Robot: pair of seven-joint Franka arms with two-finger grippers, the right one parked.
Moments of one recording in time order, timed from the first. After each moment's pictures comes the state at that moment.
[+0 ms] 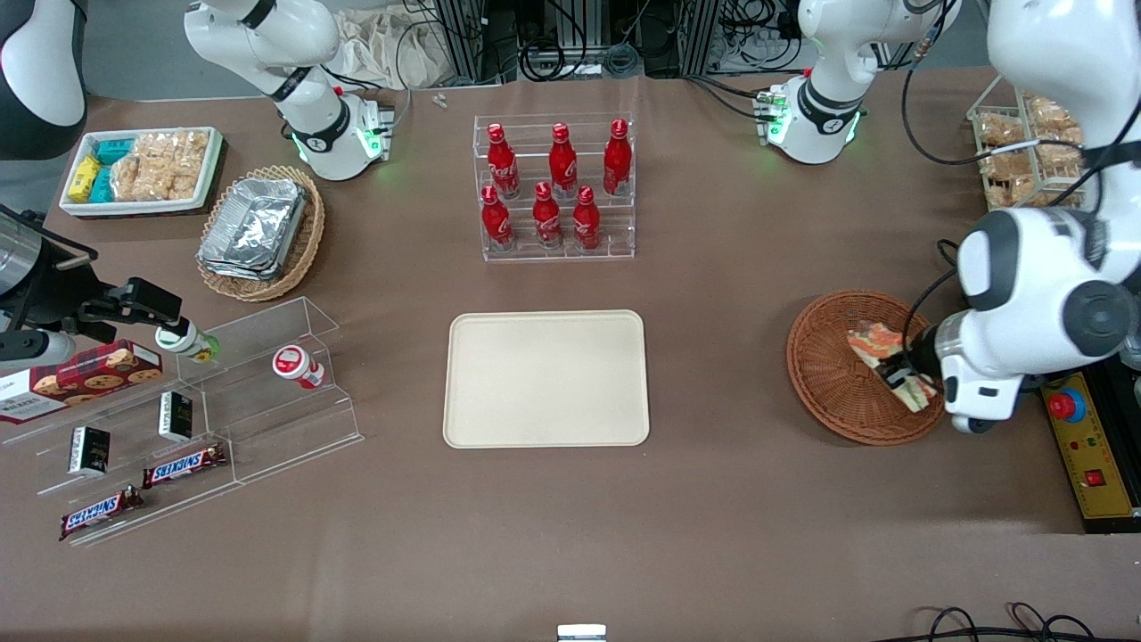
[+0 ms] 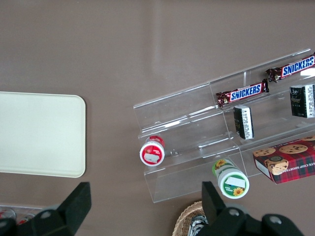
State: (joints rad) arm -0.02 0.31 -0.03 -1.69 -0.04 1.80 -0.61
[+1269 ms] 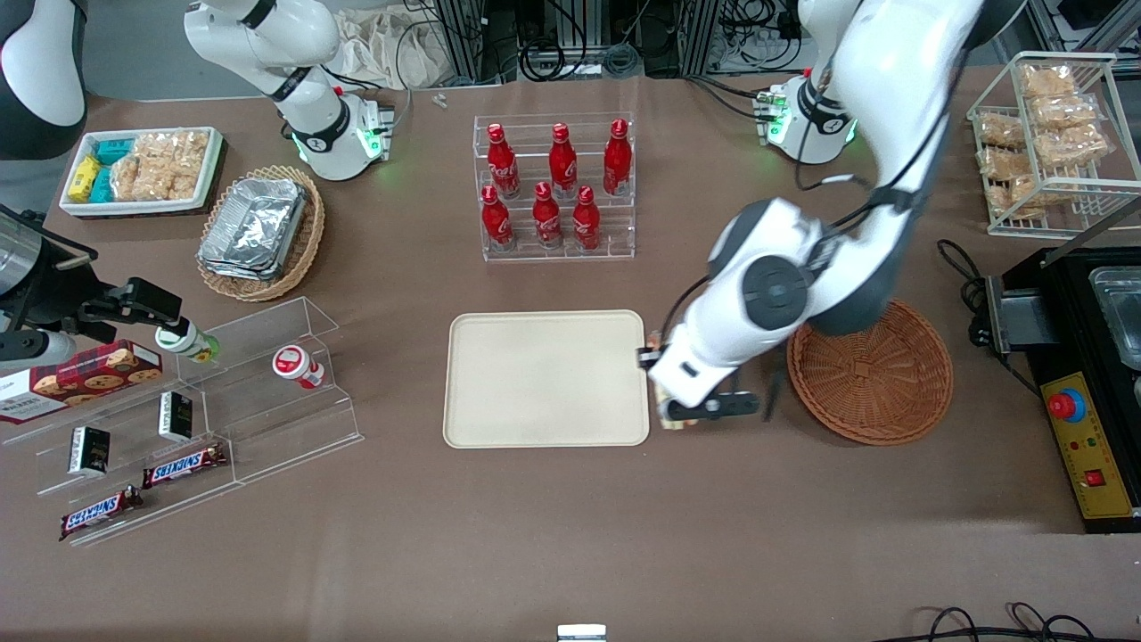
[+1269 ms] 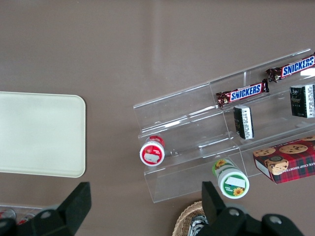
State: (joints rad) arm -0.30 0.59 -0.31 -1.43 -0.02 2.03 -0.65
